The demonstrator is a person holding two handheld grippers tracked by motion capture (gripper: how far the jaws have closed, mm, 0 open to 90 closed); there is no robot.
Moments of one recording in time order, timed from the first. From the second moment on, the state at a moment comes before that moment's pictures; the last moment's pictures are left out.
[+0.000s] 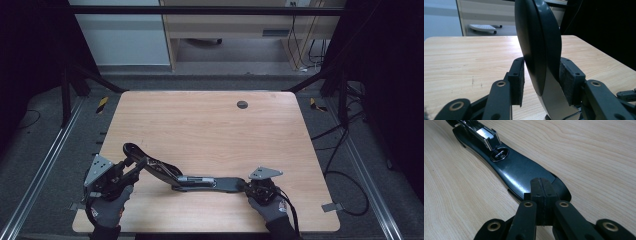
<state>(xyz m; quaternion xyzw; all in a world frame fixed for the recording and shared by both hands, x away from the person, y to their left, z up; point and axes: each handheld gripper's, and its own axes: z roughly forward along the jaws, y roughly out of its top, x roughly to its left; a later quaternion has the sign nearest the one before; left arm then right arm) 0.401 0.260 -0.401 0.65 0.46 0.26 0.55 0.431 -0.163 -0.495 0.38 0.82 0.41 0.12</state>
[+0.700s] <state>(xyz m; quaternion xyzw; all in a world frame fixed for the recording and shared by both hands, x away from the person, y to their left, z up) 0.398 0.246 -0.397 0.64 0.46 0.28 0.55 0.431 -0.163 -0.496 0.39 0.81 0.42 0.12</state>
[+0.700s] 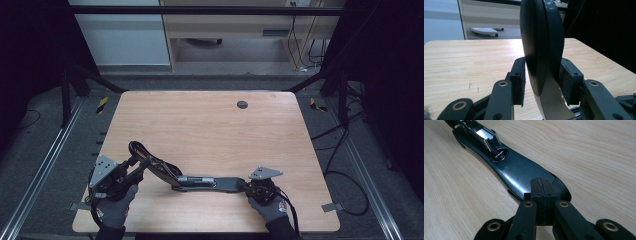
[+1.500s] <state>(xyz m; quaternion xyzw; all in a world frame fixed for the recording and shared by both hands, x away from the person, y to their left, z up) 0.396 0.220 -0.389 0.65 0.43 0.30 0.55 0.431 -0.163 -0.496 0.39 0.81 0.42 0.12</state>
